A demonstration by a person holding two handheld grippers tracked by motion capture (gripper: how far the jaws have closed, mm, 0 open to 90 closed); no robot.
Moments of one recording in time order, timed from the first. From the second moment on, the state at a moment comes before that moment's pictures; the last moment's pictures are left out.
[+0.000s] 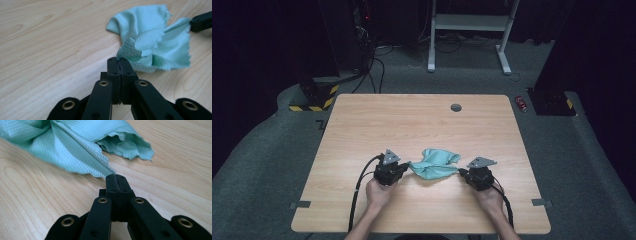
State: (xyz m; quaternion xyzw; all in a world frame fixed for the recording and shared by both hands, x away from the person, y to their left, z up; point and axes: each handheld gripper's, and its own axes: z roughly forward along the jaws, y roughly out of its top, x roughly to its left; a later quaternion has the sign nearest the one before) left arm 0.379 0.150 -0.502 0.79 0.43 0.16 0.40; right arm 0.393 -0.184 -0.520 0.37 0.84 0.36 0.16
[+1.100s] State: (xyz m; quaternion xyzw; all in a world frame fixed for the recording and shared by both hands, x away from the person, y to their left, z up) left arm 0.396 0.108 -0.474 0.83 0.38 0.16 0.38; right arm 0.396 -0.156 -0.497 0.34 0.84 0.39 0.15
